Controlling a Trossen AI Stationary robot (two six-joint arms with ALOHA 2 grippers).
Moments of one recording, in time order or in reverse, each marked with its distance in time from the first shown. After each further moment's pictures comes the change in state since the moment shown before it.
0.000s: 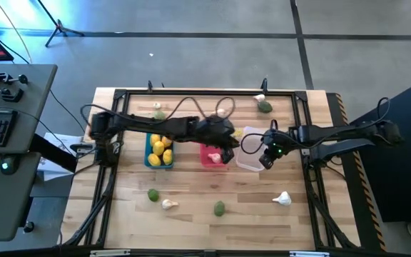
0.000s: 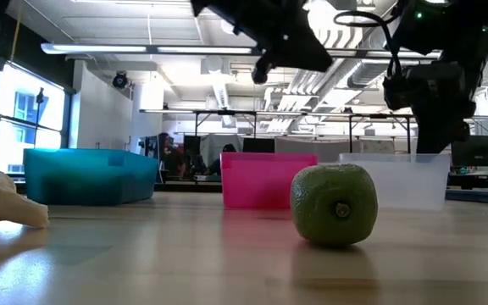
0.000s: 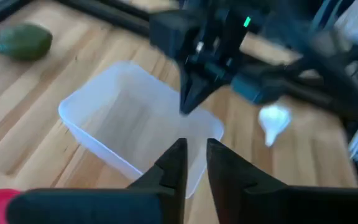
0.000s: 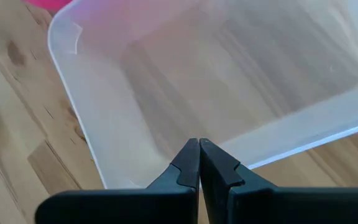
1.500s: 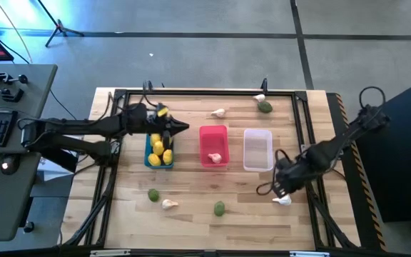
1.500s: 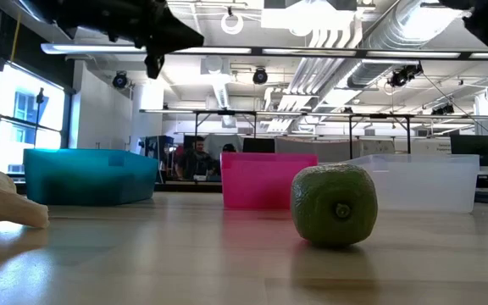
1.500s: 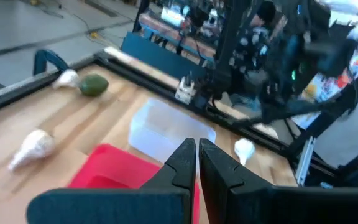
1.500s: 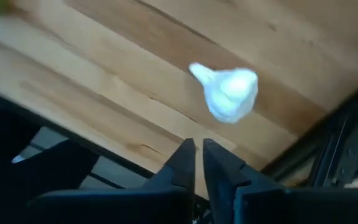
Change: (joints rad) left arm 0.193 -0.848 -0.902 0.433 0.135 -0.044; right arm 0.642 0.120 0.378 -0.439 -0.163 0.990
